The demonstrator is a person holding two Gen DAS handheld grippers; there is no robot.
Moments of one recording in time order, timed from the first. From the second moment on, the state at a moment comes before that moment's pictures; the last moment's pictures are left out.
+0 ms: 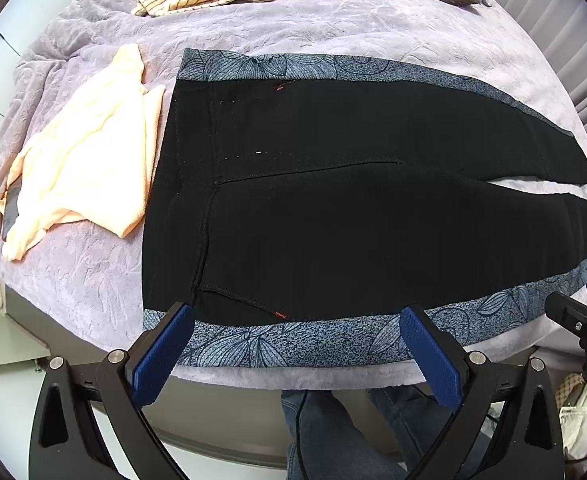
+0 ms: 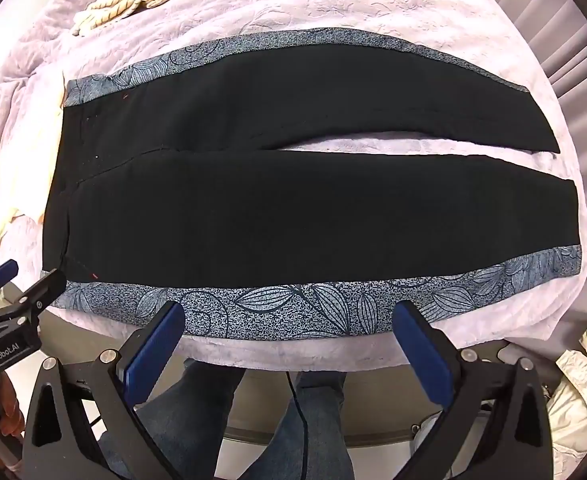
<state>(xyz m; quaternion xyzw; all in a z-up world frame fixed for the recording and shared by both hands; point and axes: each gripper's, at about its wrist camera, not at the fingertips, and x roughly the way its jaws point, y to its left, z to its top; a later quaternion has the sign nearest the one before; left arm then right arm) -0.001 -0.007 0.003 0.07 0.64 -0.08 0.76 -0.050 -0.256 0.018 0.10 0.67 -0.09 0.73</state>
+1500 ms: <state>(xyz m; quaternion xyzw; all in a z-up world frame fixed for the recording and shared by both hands) 0.001 -0.010 0.011 0.08 0.63 -0.07 0.77 -0.050 -0.263 0.024 0.10 0.66 -0.08 0.74</state>
